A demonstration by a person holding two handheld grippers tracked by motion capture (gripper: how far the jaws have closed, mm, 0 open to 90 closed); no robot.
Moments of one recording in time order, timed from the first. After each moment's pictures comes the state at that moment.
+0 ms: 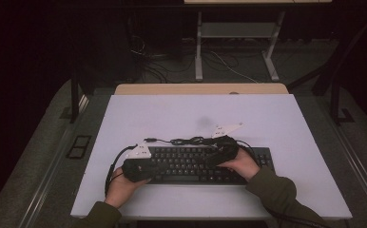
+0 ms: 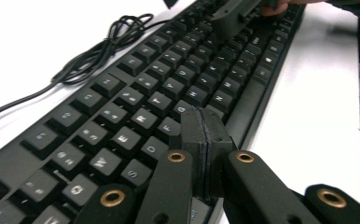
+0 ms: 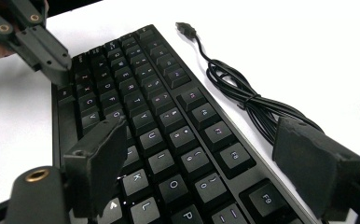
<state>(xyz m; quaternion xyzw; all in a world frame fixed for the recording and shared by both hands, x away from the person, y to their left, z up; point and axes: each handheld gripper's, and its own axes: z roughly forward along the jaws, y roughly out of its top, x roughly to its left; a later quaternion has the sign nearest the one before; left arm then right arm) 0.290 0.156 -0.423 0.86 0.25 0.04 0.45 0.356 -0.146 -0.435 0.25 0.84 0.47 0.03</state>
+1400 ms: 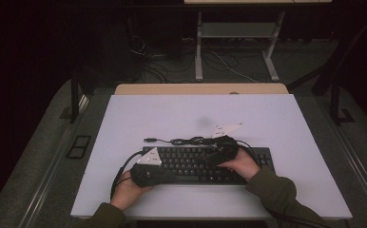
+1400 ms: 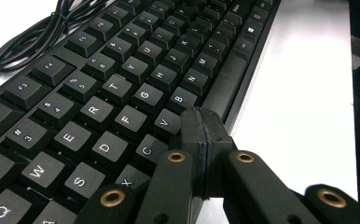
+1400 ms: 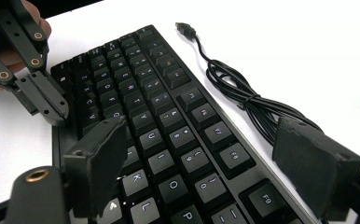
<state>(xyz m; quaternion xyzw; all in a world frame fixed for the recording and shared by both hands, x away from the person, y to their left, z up) 0.287 0.138 -0.436 0.88 0.22 0.02 0.42 0.356 -0.146 -0.435 0.25 0.84 0.47 0.03</state>
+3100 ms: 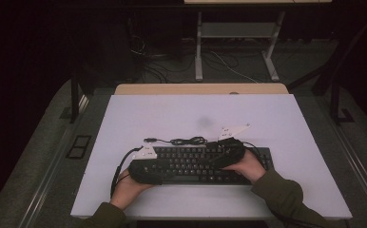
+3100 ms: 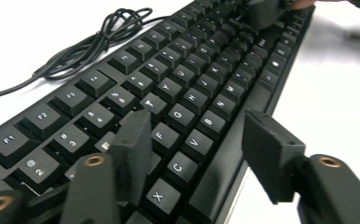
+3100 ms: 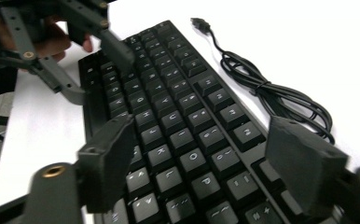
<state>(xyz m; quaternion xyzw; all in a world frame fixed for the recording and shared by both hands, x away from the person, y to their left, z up) 0.294 0.143 -0.436 0.84 0.28 0.04 0.46 0.344 -0.164 -0.426 0.25 0.85 0.47 0.00</state>
